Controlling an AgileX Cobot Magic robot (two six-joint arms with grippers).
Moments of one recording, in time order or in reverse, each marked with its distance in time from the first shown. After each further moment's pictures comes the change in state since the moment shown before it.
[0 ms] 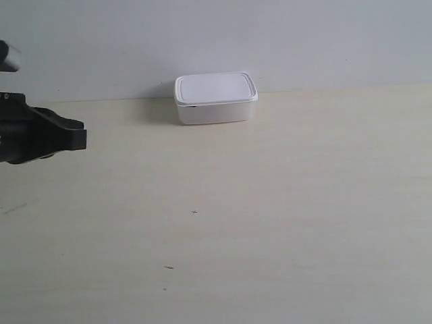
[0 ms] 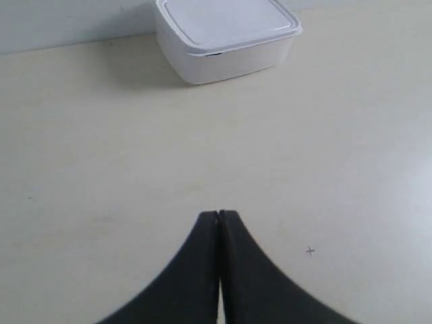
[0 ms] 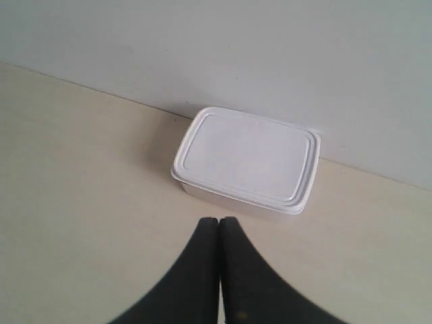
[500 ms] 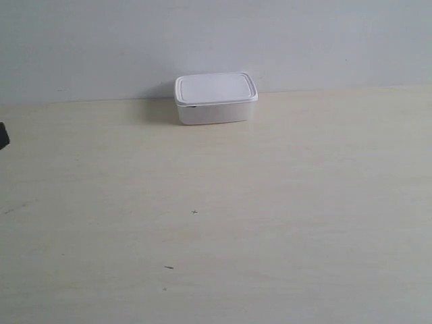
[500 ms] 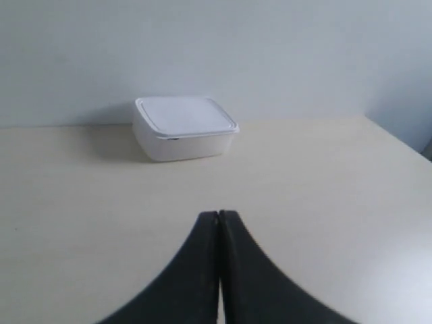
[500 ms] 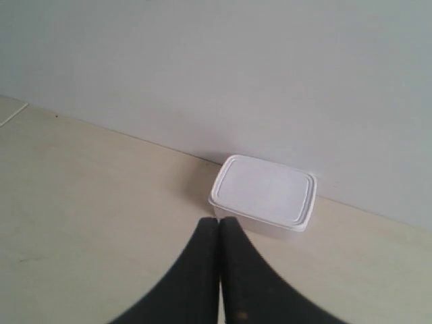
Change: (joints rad) left arm 0.000 -0.624 0.295 -0.004 0.024 -0.154; right arm 0.092 -0.368 0.000 -0.113 0.176 0.139
